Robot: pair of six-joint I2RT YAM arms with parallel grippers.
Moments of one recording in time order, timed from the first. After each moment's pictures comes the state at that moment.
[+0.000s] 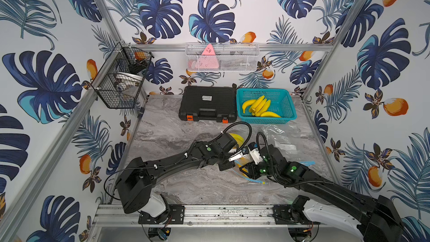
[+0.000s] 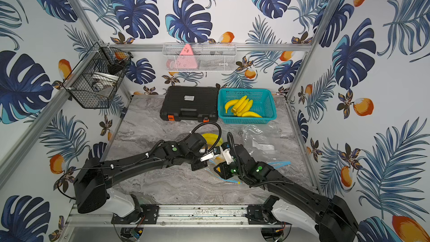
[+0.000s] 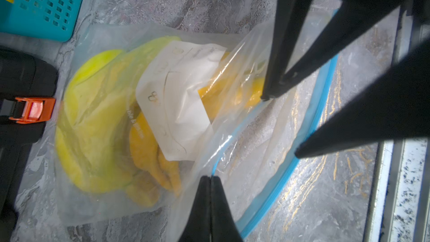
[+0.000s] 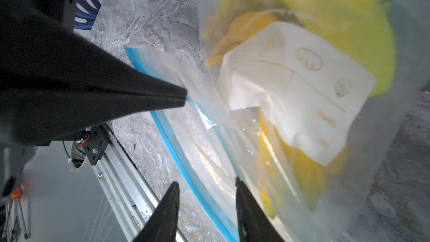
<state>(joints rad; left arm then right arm) -0.89 1.51 1.10 -0.56 0.05 0.39 0.80 0.98 0.55 -0.34 -0.24 0.45</state>
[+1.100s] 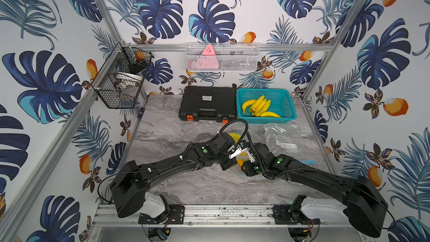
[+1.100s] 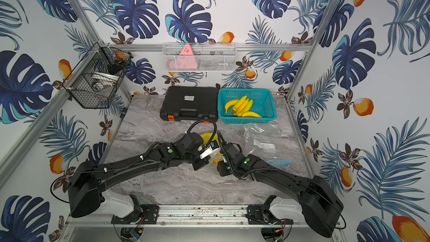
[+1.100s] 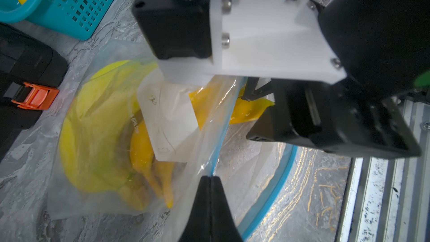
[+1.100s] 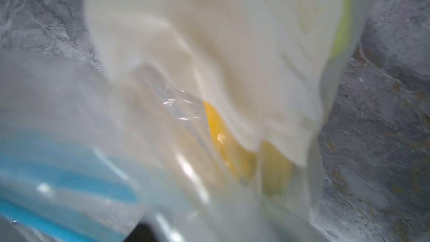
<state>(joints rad) -0.89 1.45 1.05 -0.46 0.08 0.20 0.82 1.24 0.68 -0.49 0.01 0.50</state>
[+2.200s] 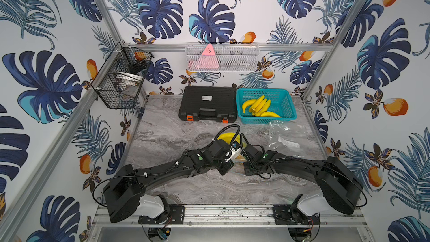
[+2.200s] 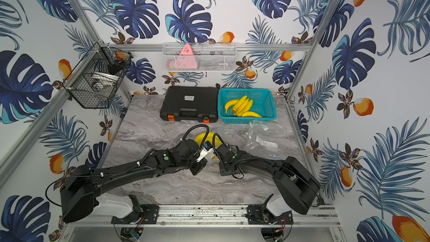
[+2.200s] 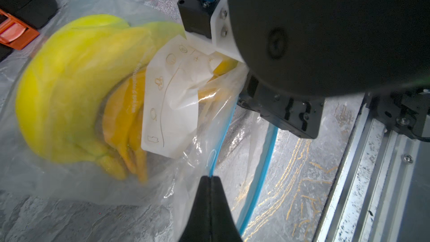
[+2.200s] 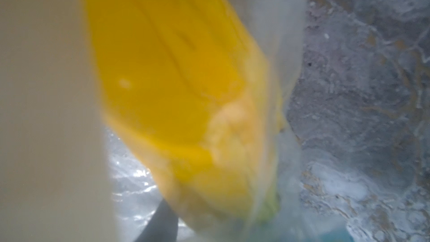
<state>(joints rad) -0.90 1.38 0.89 -0.35 0.05 -0.03 0.82 1.49 0.74 -0.54 0.15 0.62</state>
